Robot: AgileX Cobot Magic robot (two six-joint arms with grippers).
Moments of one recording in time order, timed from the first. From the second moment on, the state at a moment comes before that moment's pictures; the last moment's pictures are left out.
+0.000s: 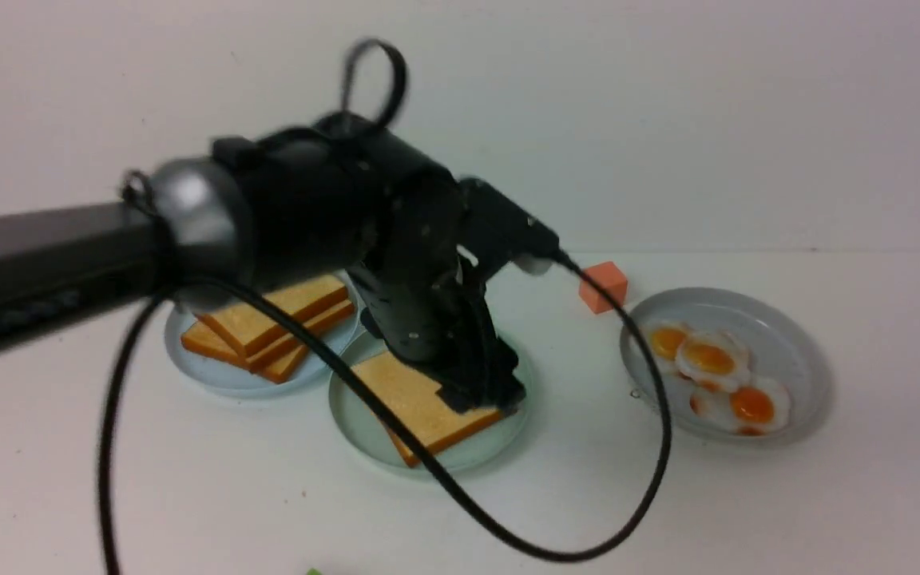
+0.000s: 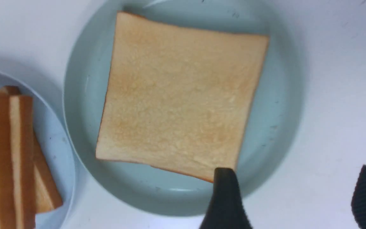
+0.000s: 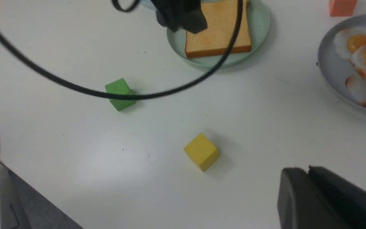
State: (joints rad) right arm 0.47 0.63 -0.88 0.24 1.01 -0.08; left arm -0.68 1.75 -1.48 0.10 0.85 0.04
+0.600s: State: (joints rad) right arm 0.34 1.48 -1.17 -0.02 0.83 -0.16; left arm -0.68 0.71 -0.91 0.04 0.75 -0.12
